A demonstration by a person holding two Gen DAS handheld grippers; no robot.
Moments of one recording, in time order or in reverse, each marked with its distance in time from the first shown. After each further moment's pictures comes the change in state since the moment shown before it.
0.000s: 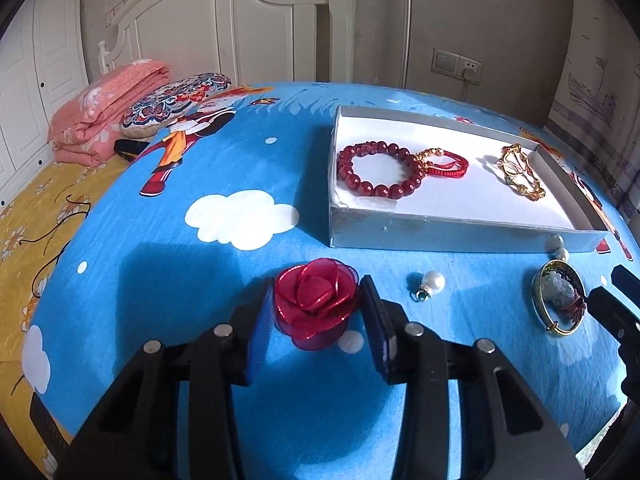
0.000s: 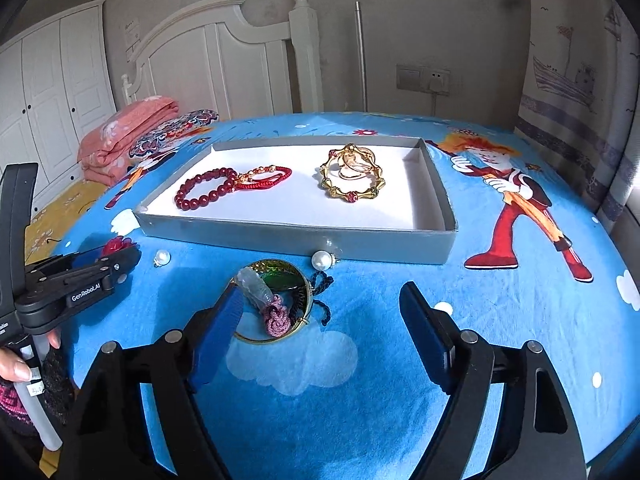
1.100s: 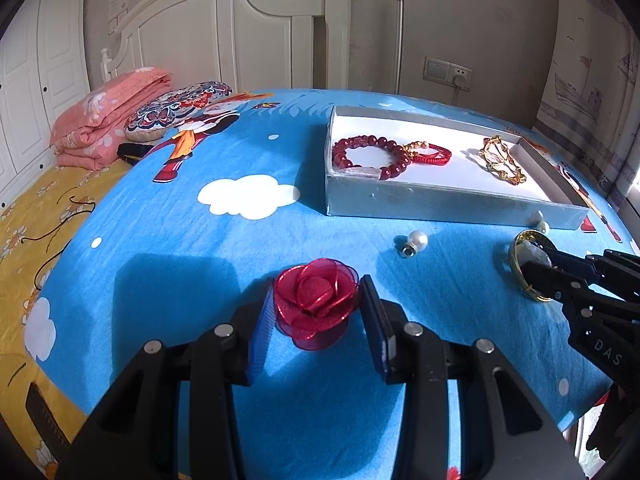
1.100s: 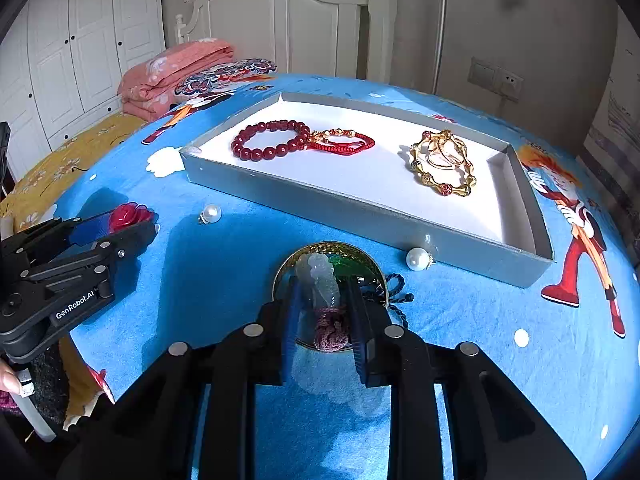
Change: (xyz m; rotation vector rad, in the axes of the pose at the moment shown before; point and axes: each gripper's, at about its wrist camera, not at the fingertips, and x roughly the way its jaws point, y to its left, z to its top) left arm -0.027 -0.001 -0.031 0.009 -0.044 -0.007; right arm 0.029 0.050 0.002 -0.228 0.118 0.099
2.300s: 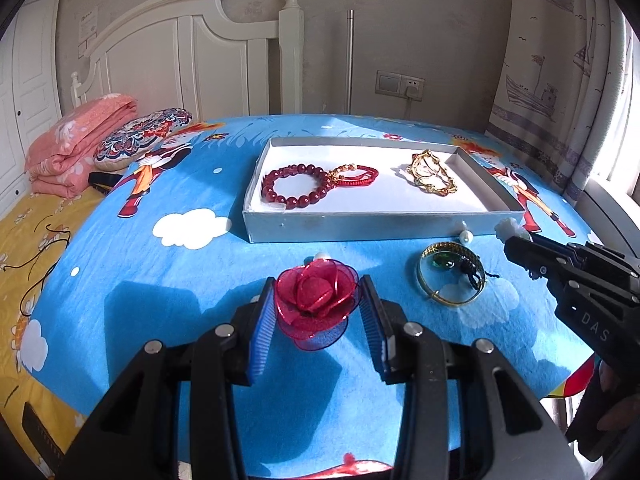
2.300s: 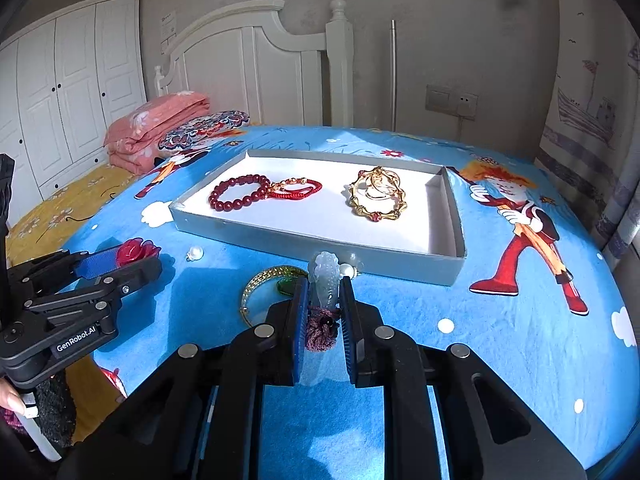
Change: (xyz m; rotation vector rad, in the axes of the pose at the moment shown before) left arm -0.037 -0.048 0.009 0.067 -0.057 -0.113; right arm -0.056 -0.037 -0.012 0.111 -0.166 -0.044
